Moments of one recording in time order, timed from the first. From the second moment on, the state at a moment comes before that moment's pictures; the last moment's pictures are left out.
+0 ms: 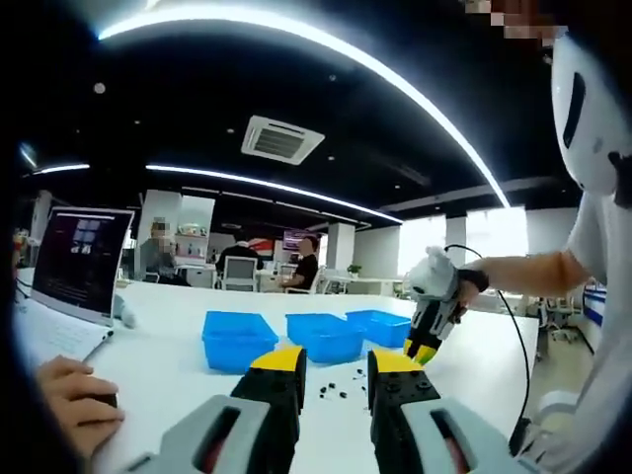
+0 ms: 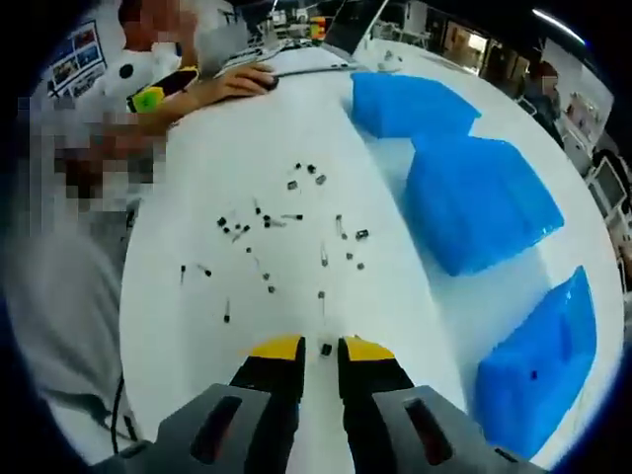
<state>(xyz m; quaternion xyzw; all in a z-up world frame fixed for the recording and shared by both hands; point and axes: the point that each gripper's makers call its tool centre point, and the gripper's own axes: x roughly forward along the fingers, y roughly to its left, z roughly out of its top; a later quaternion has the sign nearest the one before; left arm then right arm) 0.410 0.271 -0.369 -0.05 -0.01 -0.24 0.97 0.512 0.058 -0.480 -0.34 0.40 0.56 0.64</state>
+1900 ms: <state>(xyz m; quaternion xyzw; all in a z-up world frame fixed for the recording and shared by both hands) 0.415 0.244 -0.358 -0.03 -0.01 -0.26 0.96 0.568 0.050 -0.302 -0.03 -0.06 0.49 0.87</state>
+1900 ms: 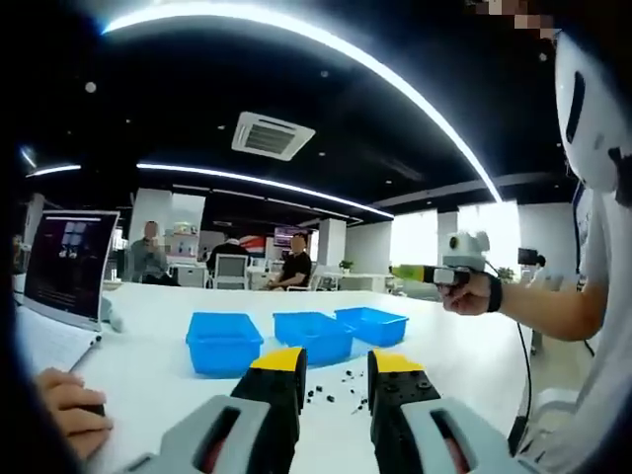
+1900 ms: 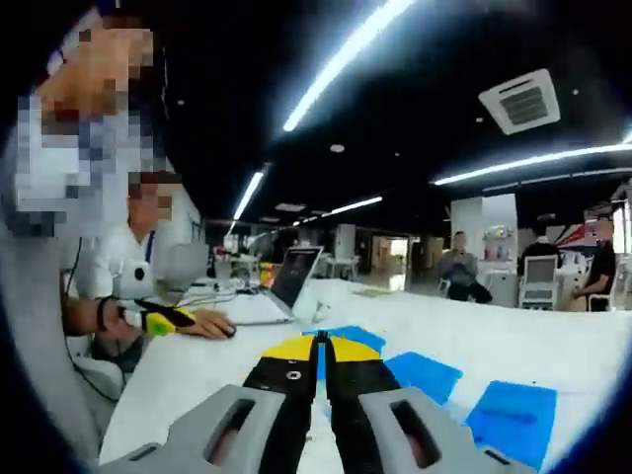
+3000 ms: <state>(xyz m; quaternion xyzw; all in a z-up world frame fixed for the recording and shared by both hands) 0.410 0.250 -0.360 -0.03 0.00 -0.25 0.97 0.662 -0.029 -0.349 -0.05 0.00 0.29 0.95</state>
